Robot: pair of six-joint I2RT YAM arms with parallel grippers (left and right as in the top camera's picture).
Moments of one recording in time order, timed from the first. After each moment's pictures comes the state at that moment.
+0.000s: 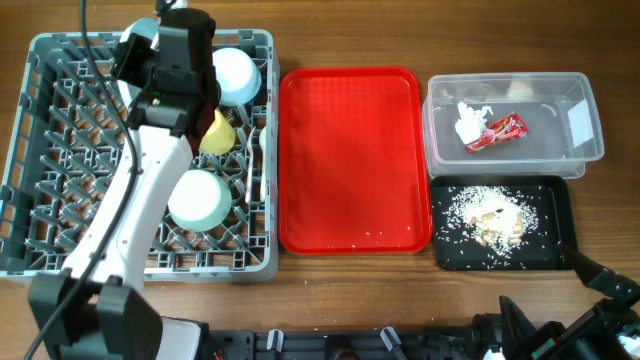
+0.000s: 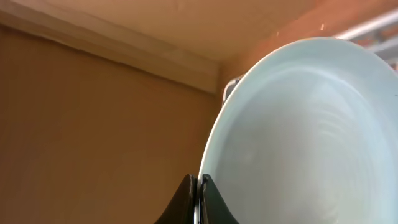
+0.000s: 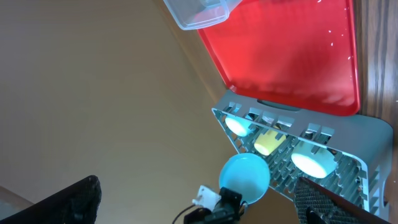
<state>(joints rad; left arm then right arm) -0.18 1.59 1.36 -0.34 -1.00 0.68 -0.01 0.52 1.48 -1.53 -0.20 2.06</state>
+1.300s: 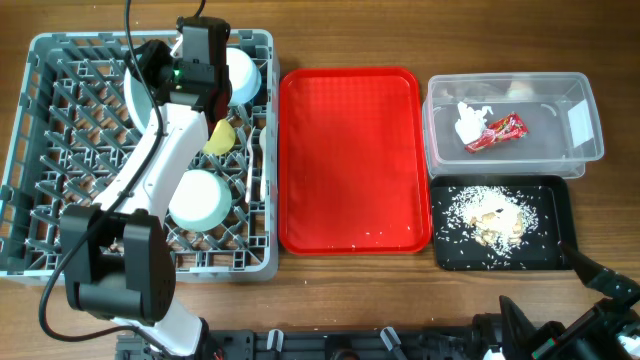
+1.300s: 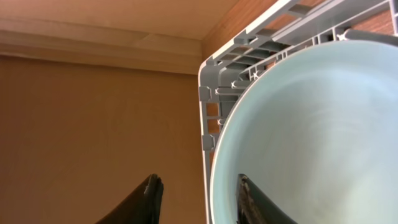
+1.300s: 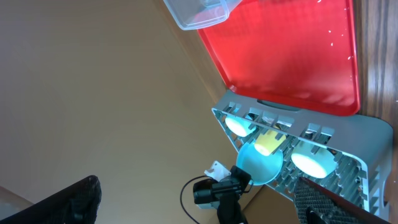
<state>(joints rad) -0.17 1.79 1.35 -0.29 -1.05 0.74 -0.01 0.52 1.48 -1.53 -0.20 2.06</state>
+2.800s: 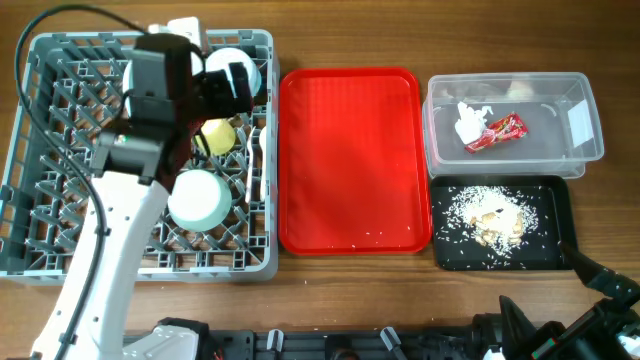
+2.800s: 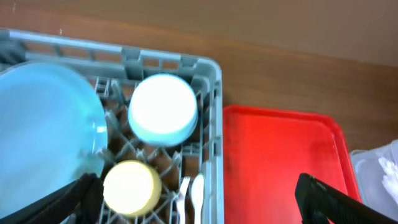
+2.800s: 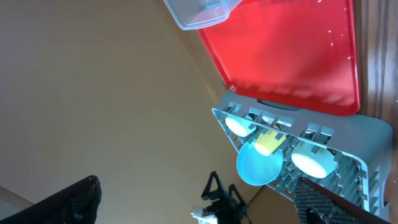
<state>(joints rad) -0.18 1.37 1.35 -0.67 -0.03 -0.28 -0.01 0.52 1.48 -1.53 -0.20 2.06</state>
